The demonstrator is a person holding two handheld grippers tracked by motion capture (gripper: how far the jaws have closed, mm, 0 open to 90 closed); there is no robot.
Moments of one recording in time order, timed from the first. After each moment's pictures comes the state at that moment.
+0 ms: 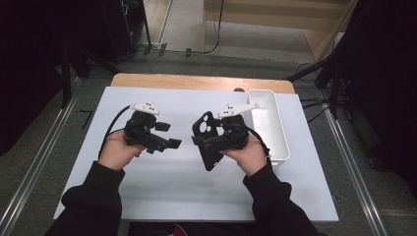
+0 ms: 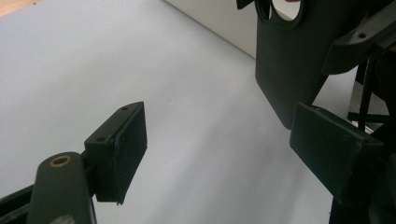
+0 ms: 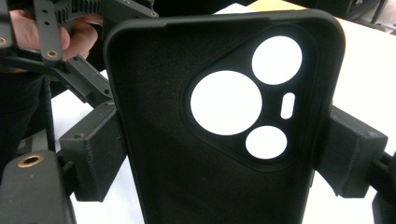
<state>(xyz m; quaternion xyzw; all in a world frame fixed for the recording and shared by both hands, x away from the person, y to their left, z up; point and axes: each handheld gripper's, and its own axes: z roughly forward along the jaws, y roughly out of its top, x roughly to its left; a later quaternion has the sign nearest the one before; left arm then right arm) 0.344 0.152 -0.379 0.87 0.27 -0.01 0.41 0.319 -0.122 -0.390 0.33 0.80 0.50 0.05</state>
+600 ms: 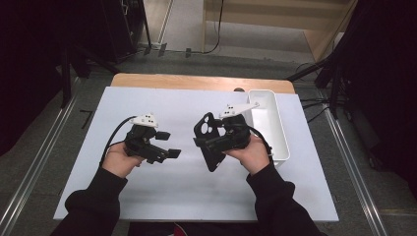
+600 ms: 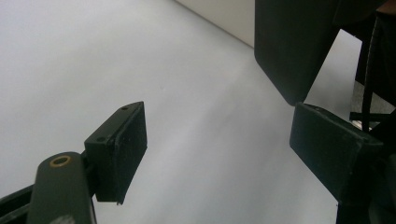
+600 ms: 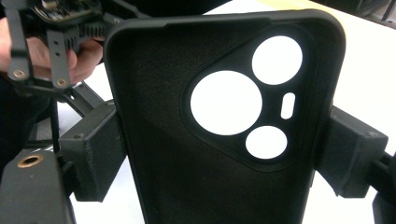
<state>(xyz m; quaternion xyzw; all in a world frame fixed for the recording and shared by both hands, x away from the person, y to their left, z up) 0.328 0.159 -0.409 0.87 0.27 -0.01 0.42 0.320 -0.126 -0.390 0.31 0.81 0.49 0.05</state>
